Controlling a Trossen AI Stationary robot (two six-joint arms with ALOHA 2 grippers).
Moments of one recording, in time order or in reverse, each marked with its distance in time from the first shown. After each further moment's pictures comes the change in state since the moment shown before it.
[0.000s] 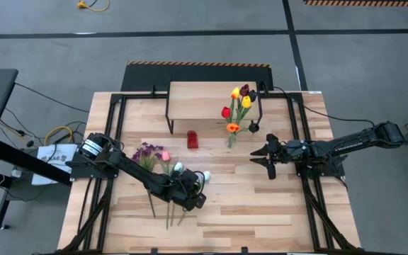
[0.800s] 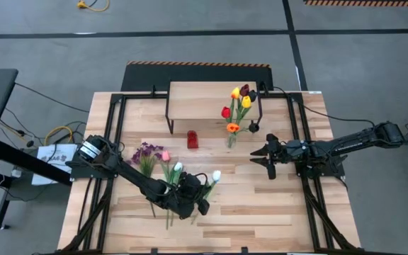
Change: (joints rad) left arm -0.069 -0.003 0.001 0.343 -0.264 0.244; right arm 0.000 0.000 0.000 0.000 0.000 0.000
